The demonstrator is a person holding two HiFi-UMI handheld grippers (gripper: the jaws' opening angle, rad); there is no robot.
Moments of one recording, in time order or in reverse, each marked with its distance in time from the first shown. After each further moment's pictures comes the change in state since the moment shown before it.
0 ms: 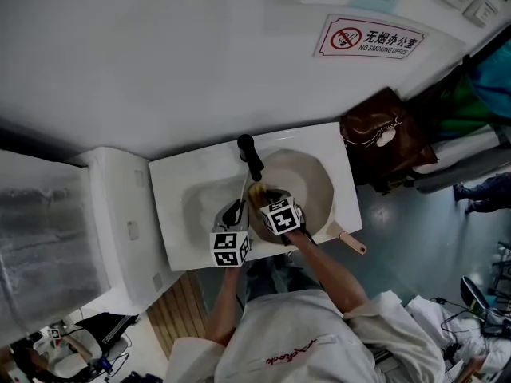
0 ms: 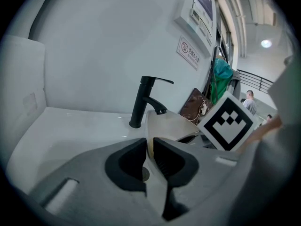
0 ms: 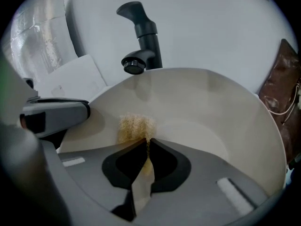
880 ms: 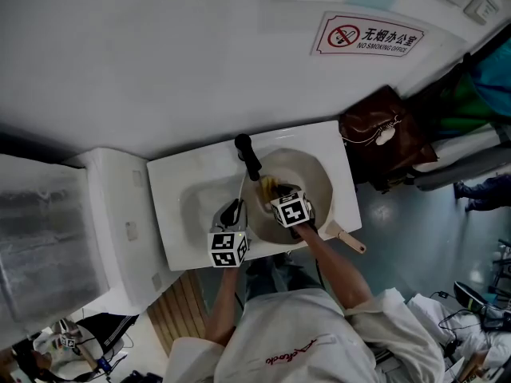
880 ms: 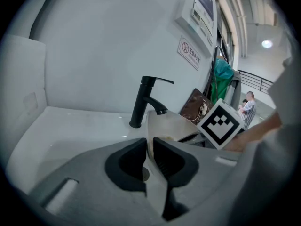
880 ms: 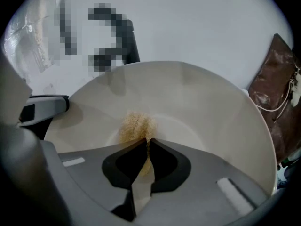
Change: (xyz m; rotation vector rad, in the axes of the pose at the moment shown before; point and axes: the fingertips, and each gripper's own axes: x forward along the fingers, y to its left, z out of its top) left arm 0.000 0.000 0.000 -0.008 0.001 0.002; right arm -0.005 -0.046 -0.012 0.029 0.040 -0.063
